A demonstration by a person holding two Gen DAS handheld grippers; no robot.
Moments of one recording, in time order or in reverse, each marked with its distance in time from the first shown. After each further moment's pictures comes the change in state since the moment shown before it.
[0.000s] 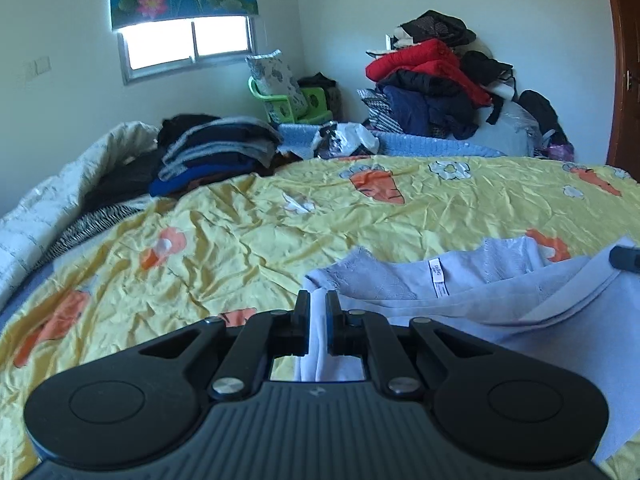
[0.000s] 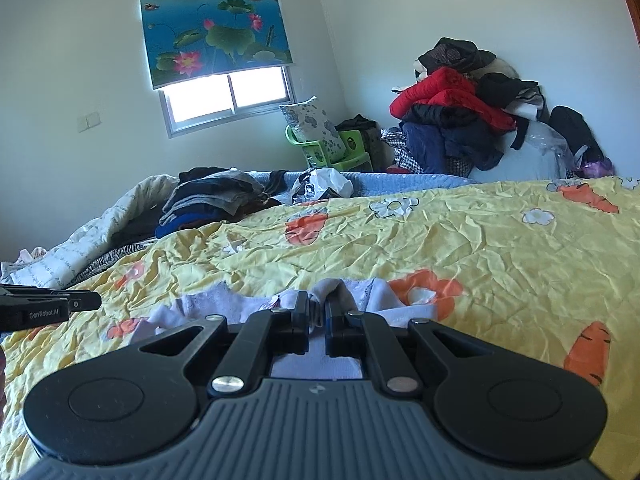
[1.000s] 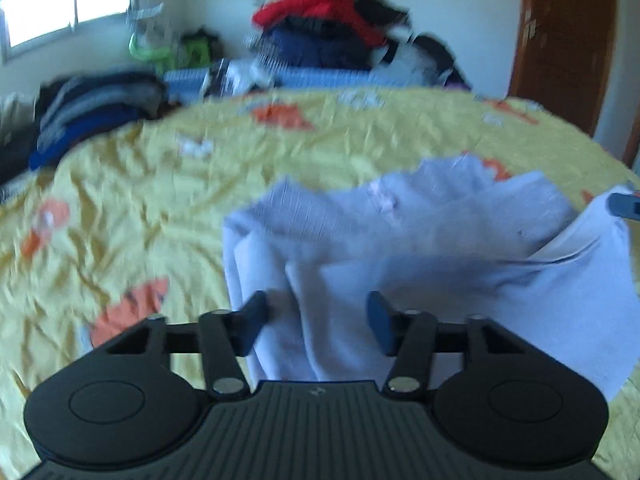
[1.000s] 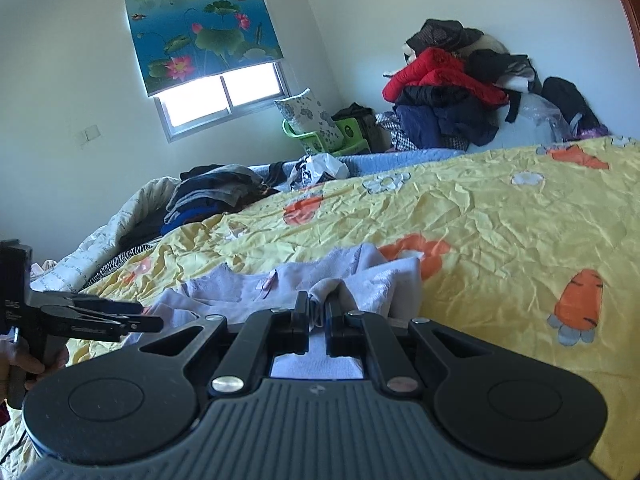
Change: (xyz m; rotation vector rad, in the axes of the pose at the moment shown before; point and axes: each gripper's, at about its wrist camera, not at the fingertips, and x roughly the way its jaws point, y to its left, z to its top) left arm 0.078 0.020 -0.027 0.136 0.168 -0.334; right arm -0.025 -0.020 -0.028 0.090 0.024 0.029
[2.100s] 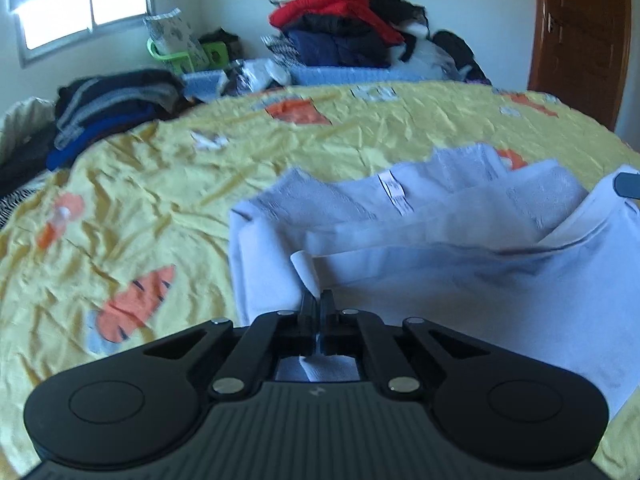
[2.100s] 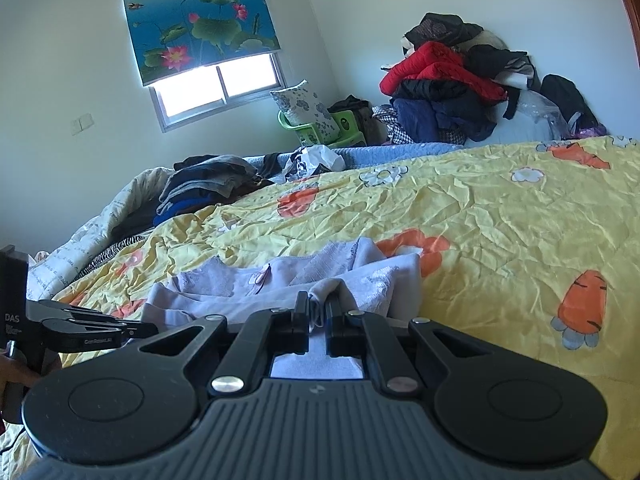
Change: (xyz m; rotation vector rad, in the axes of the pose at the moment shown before) left arm -0.005 -0.015 -0.008 0.008 -0.042 0.083; right arm 0.011 0.003 0.002 -0.021 0.020 -0.016
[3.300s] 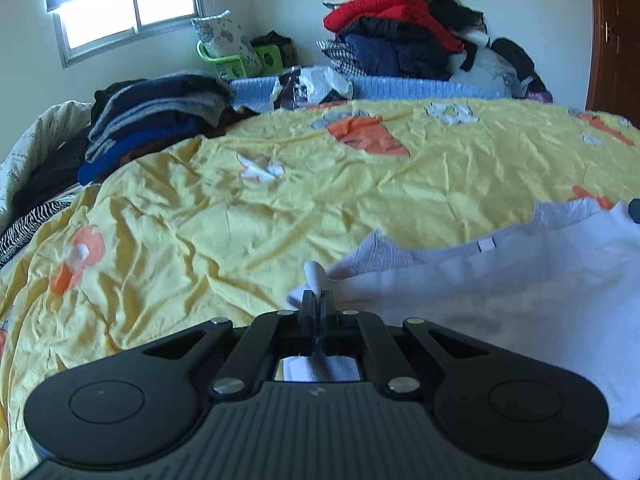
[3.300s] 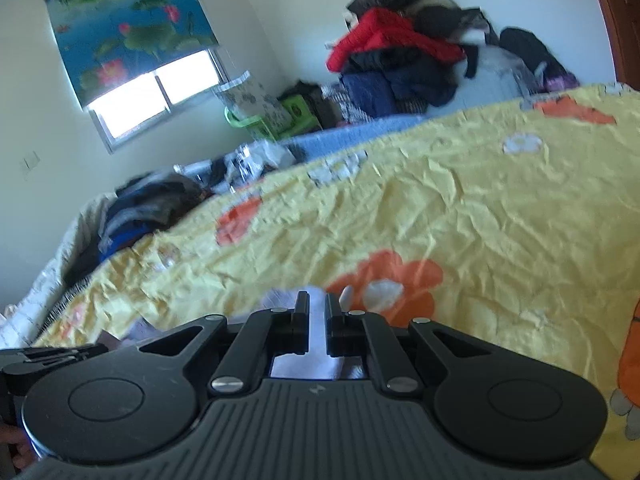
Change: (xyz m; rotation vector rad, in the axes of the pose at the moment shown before) left arm 0.073 0.025 0.052 -0.043 0.004 0.161; right arm 0.120 -0.049 0.037 0.173 0.062 -0.095
